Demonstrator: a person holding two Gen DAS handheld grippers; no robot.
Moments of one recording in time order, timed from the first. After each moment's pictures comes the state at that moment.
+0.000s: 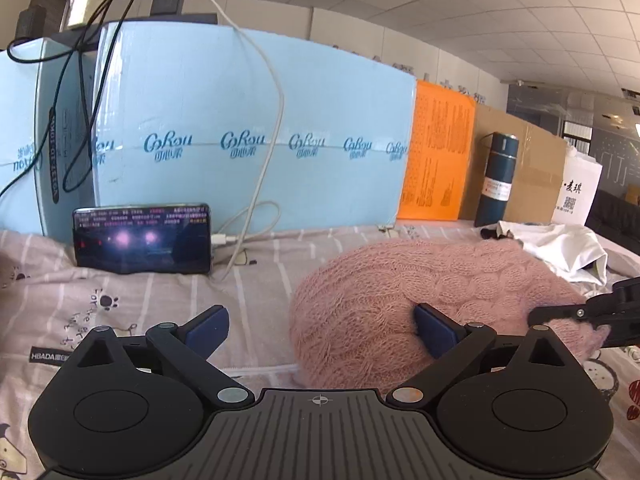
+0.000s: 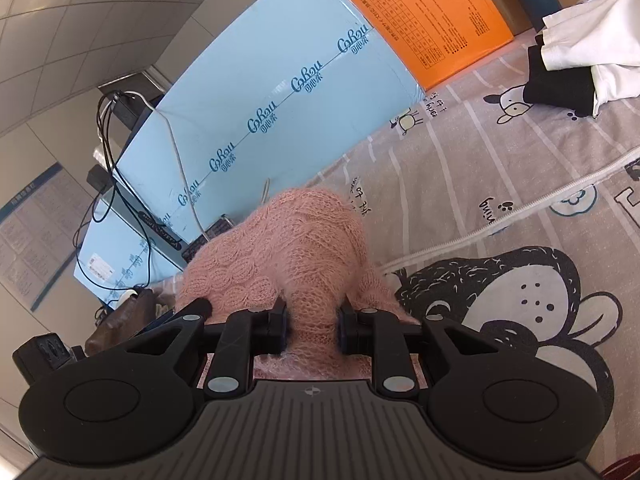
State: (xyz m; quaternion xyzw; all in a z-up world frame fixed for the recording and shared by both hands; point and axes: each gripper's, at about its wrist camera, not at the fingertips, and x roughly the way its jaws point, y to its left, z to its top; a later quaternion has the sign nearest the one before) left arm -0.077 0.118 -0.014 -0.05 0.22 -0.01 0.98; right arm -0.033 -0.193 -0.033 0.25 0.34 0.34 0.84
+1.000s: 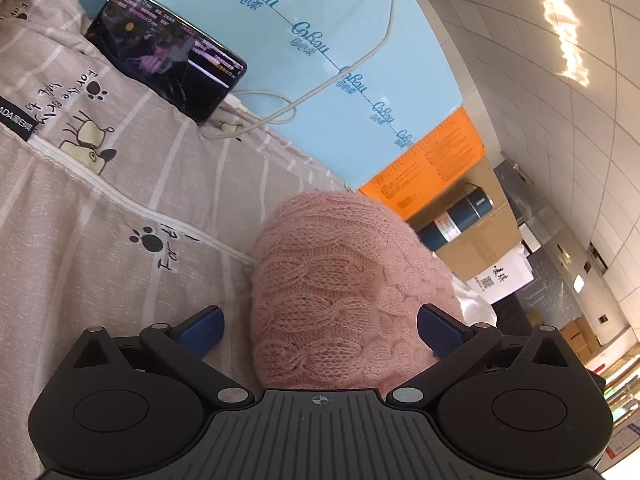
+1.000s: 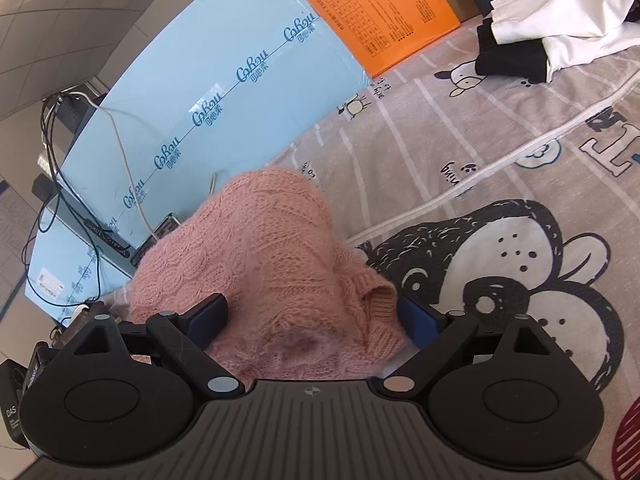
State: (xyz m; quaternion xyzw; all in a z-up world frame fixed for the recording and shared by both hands) left arm -0.086 0.162 -0.040 -0.36 0.28 -0.12 0.88; right arm -0.039 -0.168 -0.046 0.26 0.37 0.26 0.85
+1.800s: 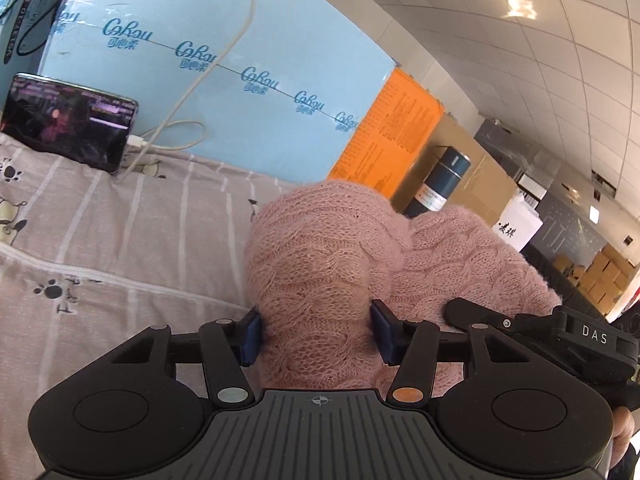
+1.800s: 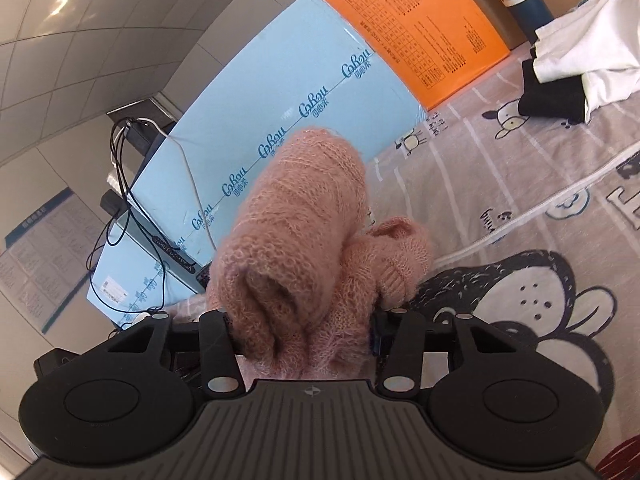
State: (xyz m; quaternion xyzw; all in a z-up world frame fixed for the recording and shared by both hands) left arm -0.065 0.075 -0.012 -0.21 0.24 -0.13 0.94; right arm -0.042 -0.218 -0.023 0.29 0.30 0.34 0.85
